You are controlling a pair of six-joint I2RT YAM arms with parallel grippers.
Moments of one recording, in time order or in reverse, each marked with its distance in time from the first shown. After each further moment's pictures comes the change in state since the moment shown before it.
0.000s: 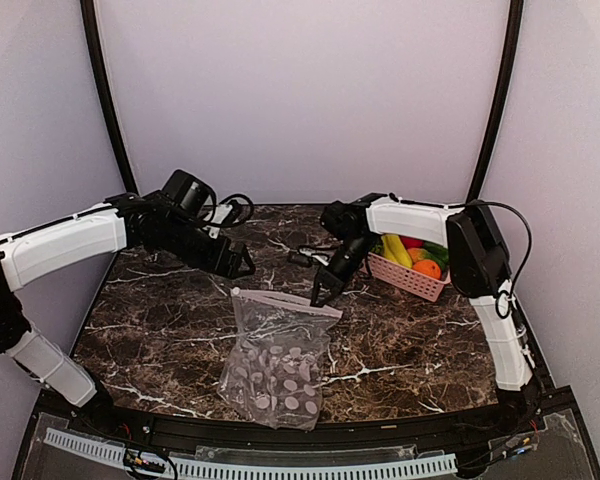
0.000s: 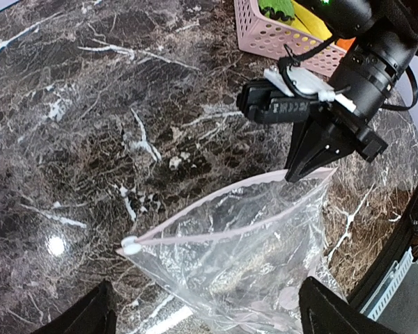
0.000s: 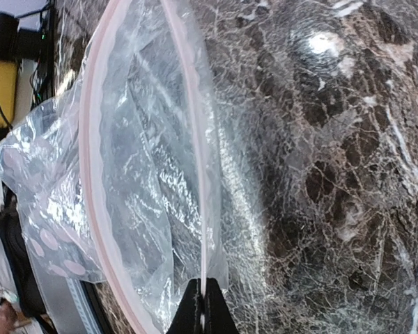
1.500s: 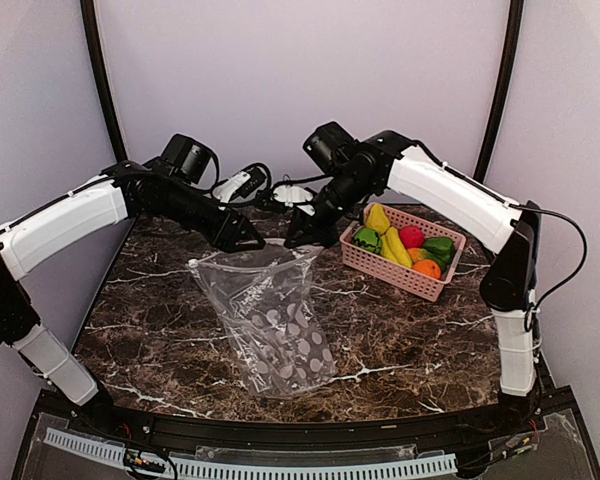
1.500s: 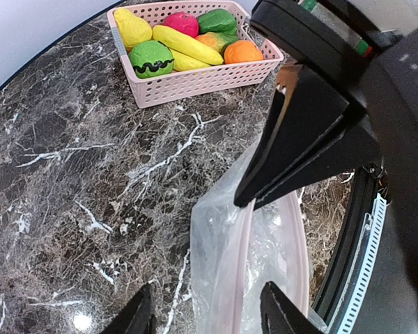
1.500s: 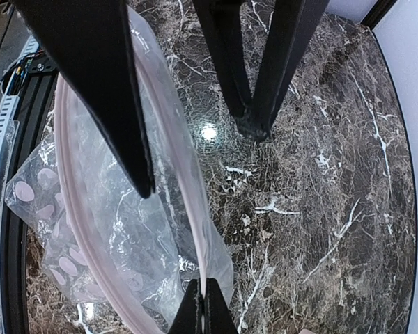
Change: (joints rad) left arm 0.013 0.071 0.271 -0.095 0.256 0.335; right arm 0.159 -0.225 0.302 -0.024 0.311 -0.334
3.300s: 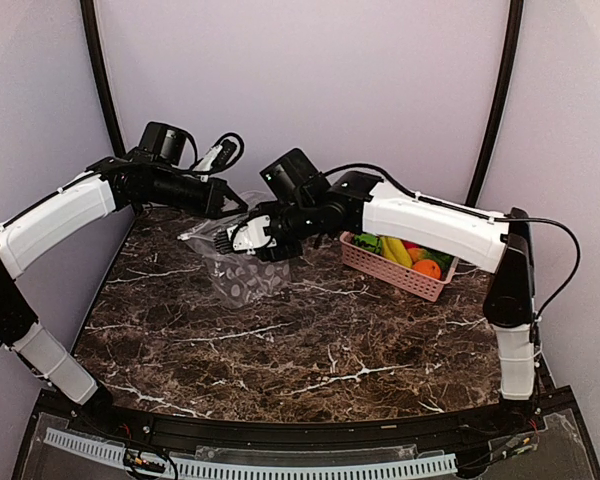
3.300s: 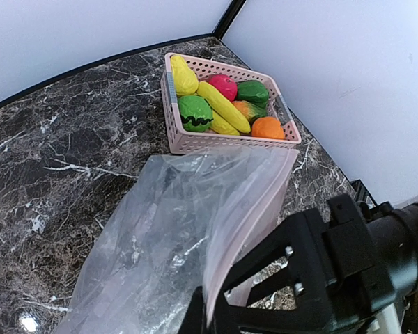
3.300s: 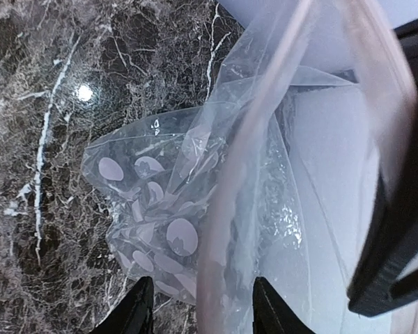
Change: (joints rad) left arm 0.116 -0.011 0.003 0.148 0.040 -0.268; right arm 0.181 -0.026 -0.185 0.450 0.424 -0.400
